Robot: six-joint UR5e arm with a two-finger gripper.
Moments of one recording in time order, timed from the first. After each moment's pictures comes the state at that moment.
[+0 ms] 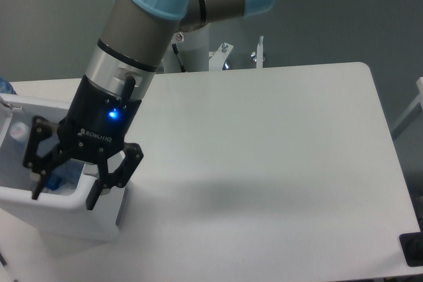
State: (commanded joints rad) arm 2.22 -1.91 -1.22 -0.87 0.94 -0.18
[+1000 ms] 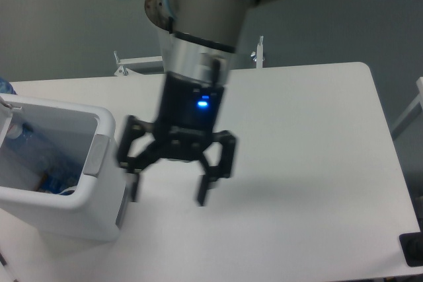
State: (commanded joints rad) arm 2.46 -1.92 -1.24 -0.88 1.08 0.05
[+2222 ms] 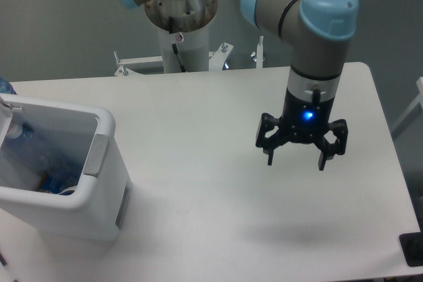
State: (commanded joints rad) arm 2.53 -1.91 -1.41 -1.17 1.54 0.92
